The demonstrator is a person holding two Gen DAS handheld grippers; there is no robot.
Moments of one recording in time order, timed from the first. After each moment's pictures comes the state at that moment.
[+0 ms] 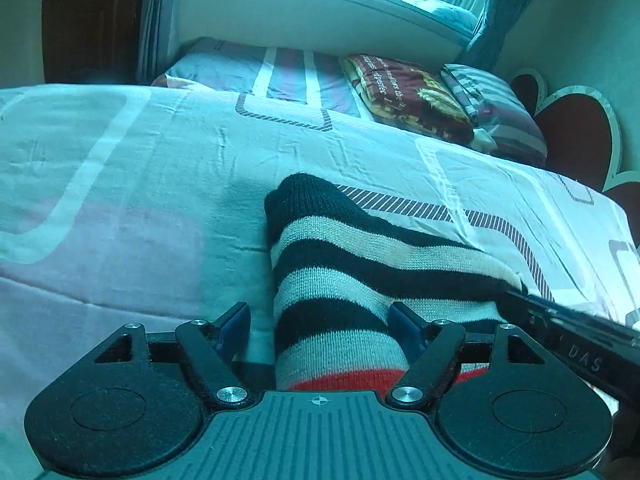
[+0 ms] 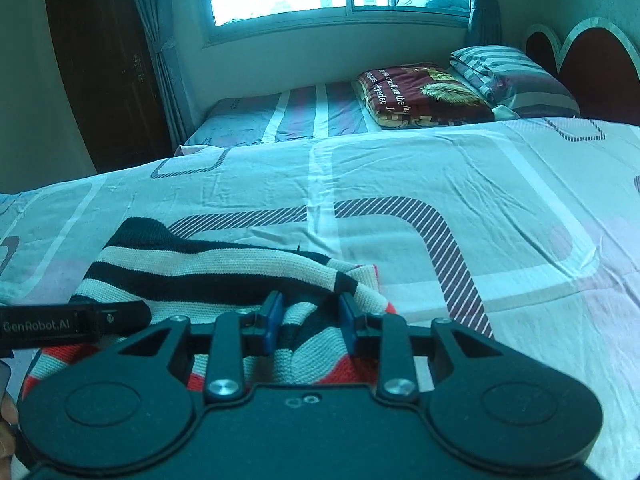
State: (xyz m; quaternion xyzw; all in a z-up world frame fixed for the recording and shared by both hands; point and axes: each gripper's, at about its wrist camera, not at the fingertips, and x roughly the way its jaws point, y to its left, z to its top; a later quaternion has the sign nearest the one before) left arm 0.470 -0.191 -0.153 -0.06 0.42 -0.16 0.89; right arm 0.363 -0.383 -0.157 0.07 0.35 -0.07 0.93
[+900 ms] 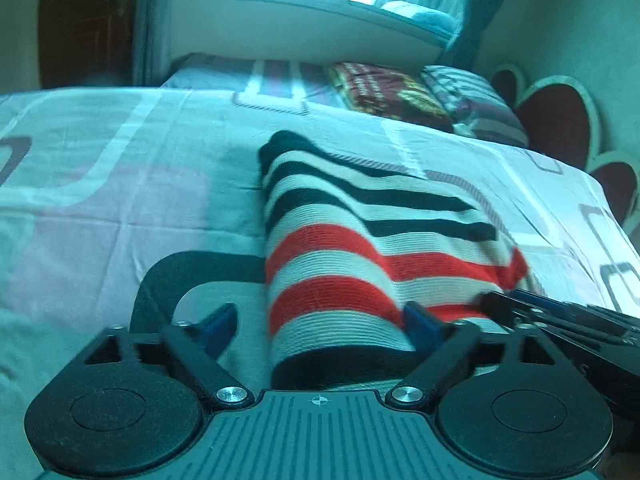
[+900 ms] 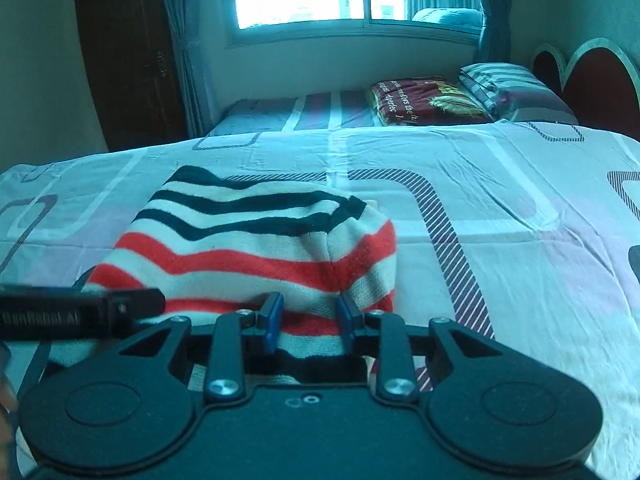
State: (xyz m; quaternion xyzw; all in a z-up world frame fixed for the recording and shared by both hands) left arm 0.386 -0.172 -0.147 -0.05 0.40 -0.17 0.90; right arm 0.290 -0.361 -0.155 0.05 0.35 -0.05 0.94
